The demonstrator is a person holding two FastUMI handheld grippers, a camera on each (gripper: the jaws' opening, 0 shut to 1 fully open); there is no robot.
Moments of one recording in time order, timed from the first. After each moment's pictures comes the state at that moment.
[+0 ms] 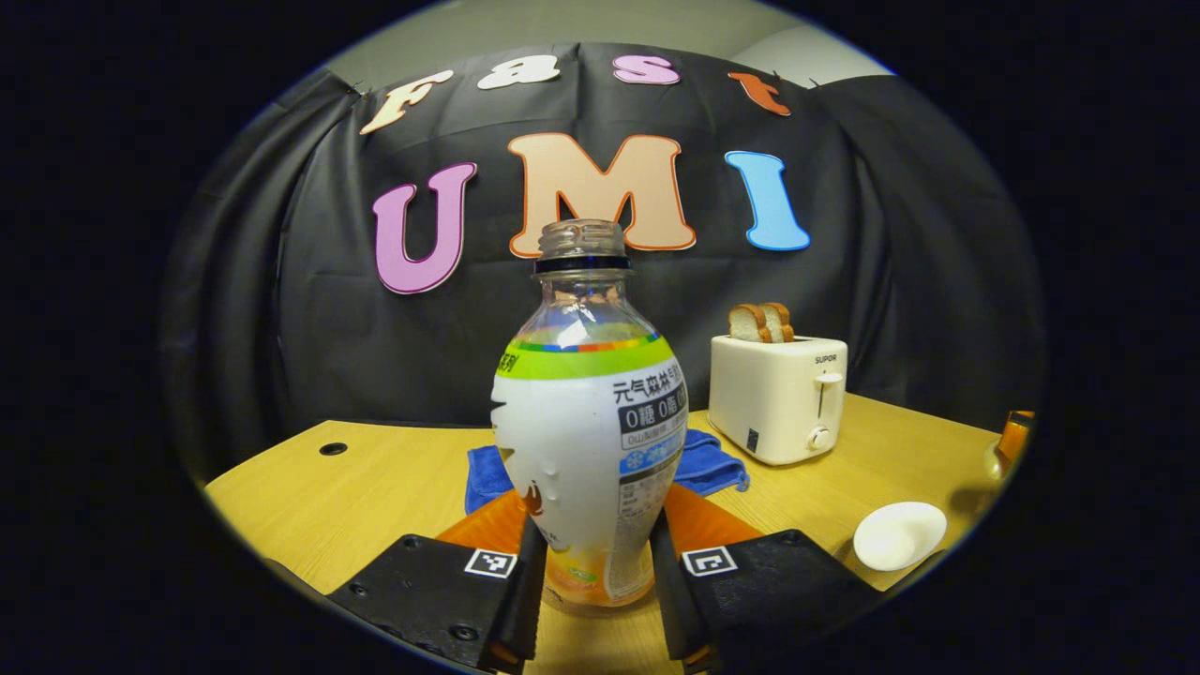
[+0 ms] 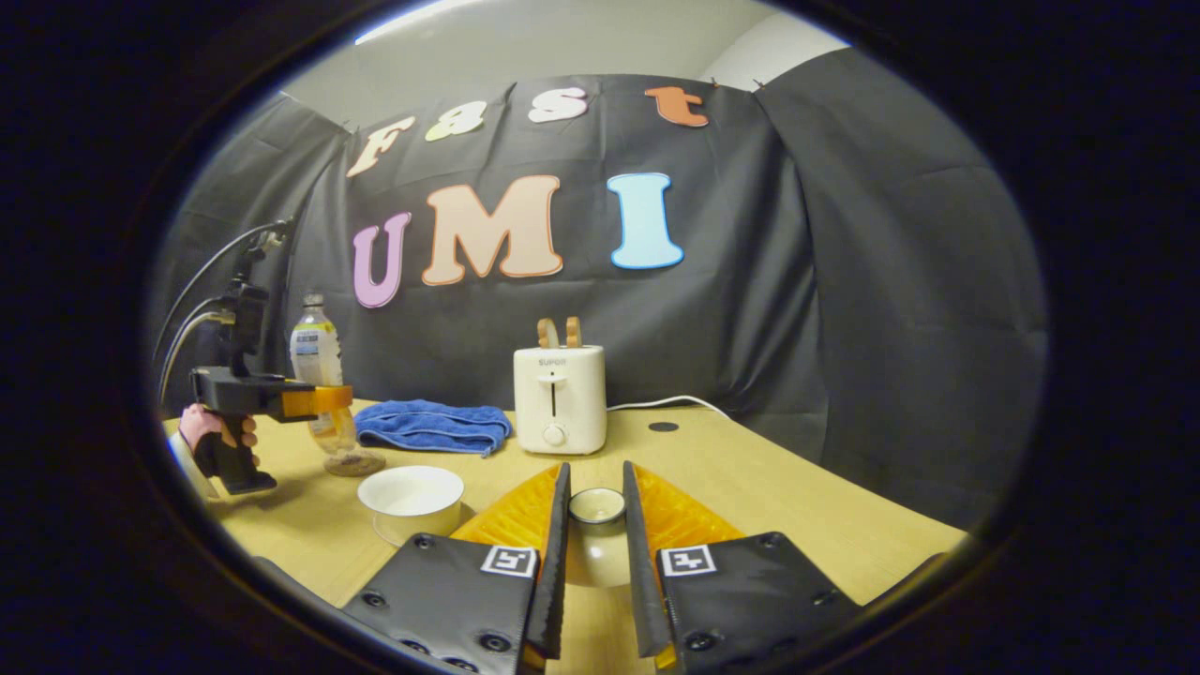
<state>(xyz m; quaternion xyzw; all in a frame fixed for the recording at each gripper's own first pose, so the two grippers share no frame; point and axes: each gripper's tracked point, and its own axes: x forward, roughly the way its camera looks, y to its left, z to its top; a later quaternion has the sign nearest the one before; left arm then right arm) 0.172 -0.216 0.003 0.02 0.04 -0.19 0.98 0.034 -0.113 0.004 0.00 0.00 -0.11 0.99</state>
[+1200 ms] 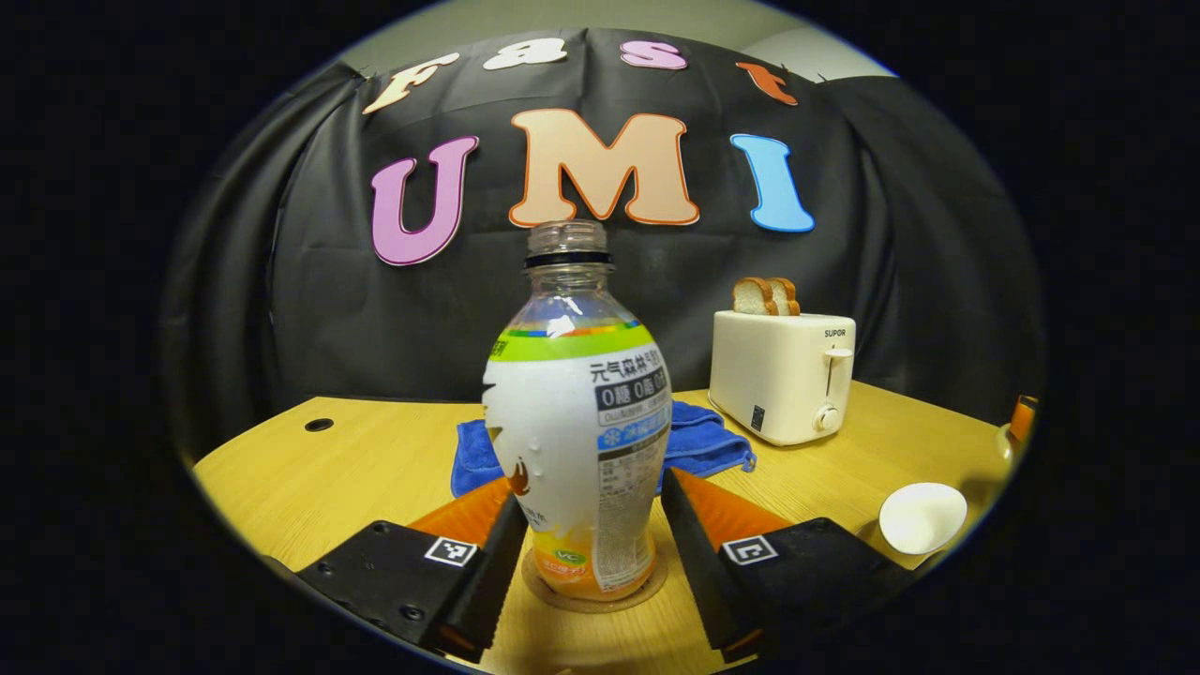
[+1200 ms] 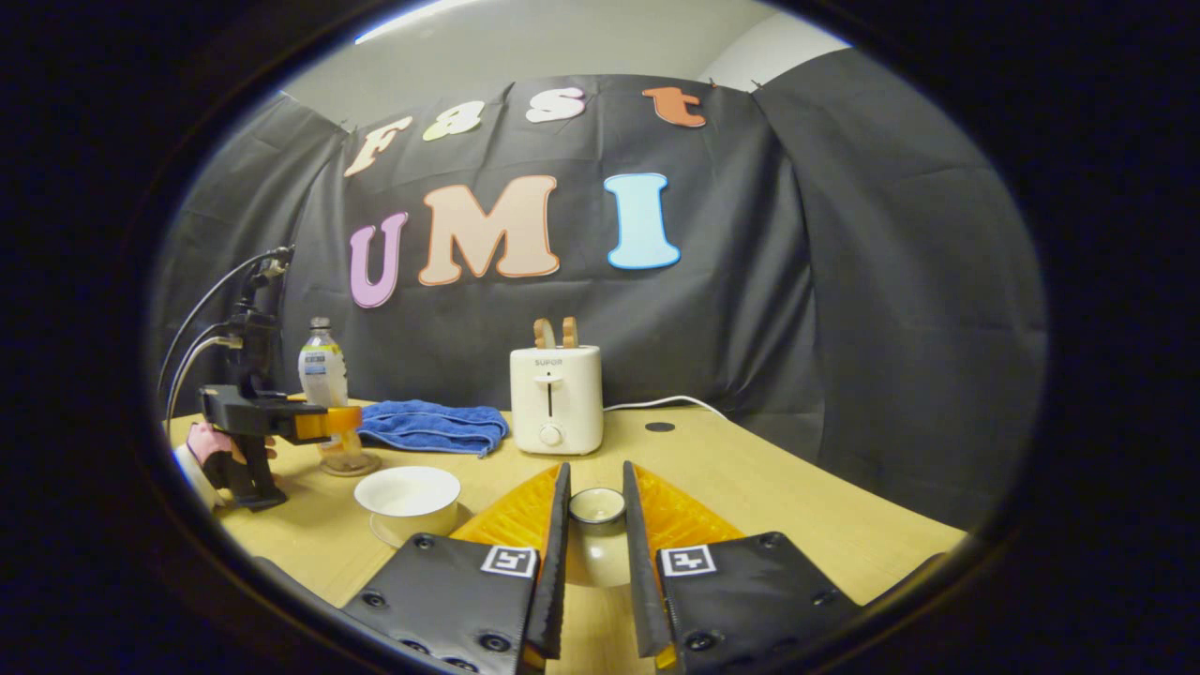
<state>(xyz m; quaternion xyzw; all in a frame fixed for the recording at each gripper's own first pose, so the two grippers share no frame) 0.171 -0.221 -0.024 0.00 0.07 -0.21 0.98 0.035 -0.115 0.003 0.00 0.00 -0.11 0.99</state>
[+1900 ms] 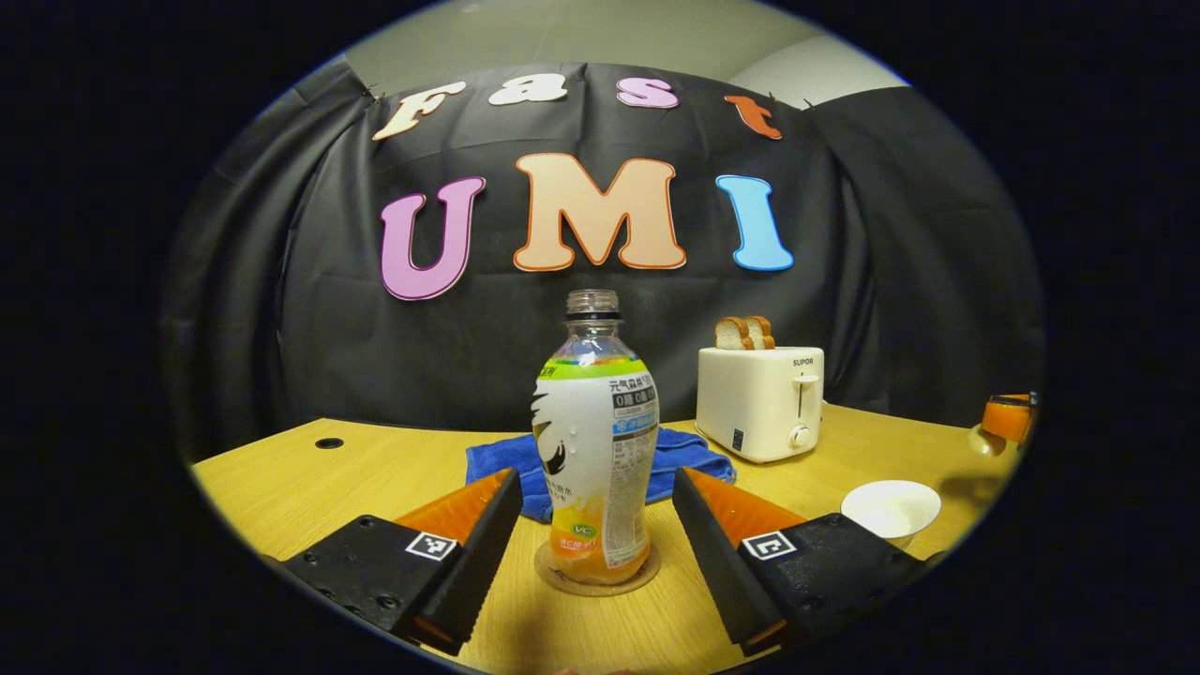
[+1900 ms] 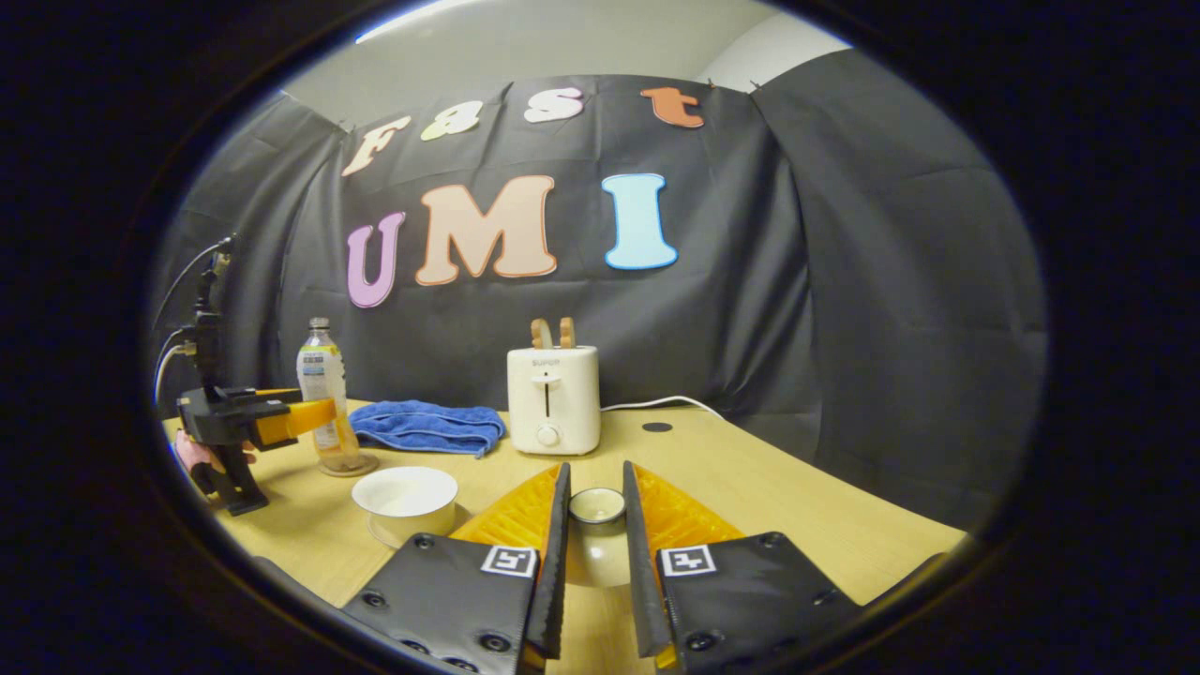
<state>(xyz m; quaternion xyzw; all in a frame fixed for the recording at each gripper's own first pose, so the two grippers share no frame) 0.132 -0.197 -0.002 0.00 0.00 -0.22 0.98 0.035 -0.116 0.004 0.00 0.00 -0.12 0.99</state>
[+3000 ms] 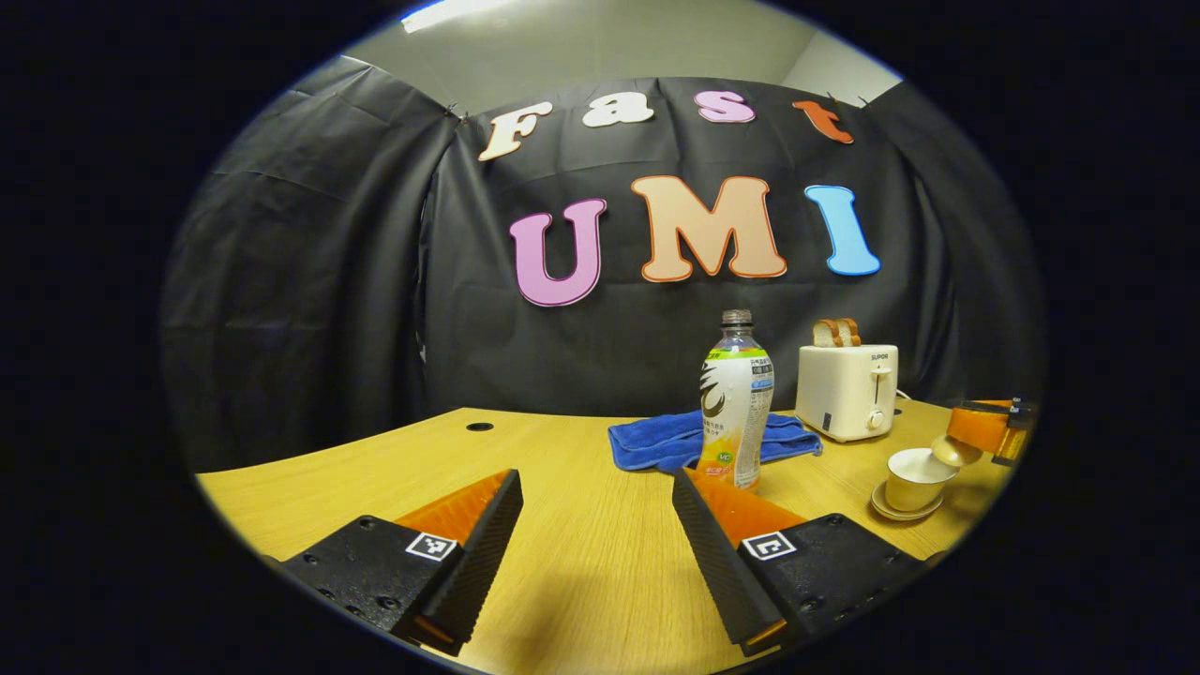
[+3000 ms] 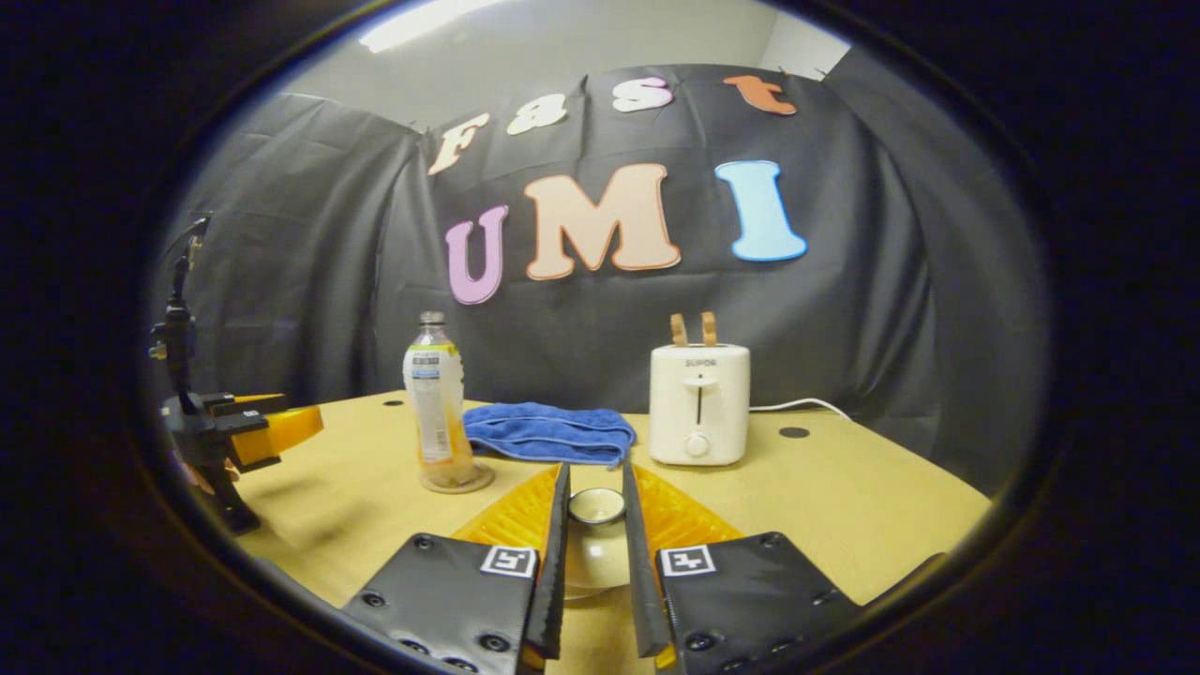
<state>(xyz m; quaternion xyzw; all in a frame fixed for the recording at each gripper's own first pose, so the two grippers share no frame) 0.065 -0.079 -0.001 0.00 0.00 -0.05 1.00 0.096 0.010 -0.003 0.00 0.01 0.05 1.00</state>
